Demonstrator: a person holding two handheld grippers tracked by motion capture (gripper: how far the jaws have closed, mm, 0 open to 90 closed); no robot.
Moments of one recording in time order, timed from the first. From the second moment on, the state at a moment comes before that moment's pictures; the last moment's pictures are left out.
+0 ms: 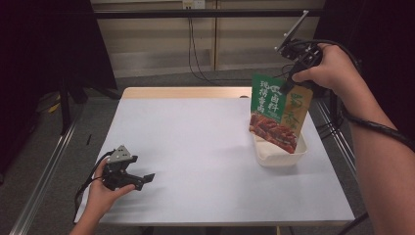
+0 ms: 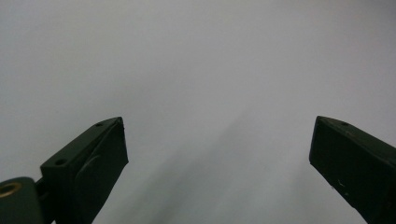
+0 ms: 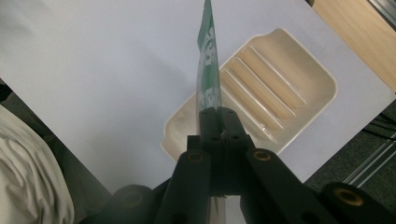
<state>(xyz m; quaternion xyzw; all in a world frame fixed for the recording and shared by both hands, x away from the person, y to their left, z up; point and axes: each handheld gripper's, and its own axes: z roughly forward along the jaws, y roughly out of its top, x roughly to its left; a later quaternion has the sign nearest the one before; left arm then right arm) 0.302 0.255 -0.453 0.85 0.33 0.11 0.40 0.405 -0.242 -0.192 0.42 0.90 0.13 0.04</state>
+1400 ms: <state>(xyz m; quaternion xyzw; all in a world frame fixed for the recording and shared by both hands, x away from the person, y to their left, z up) 0.302 0.254 -0.454 0.85 0.33 0.11 0.40 0.403 -0.265 -0.234 0.42 0.90 0.13 0.02</state>
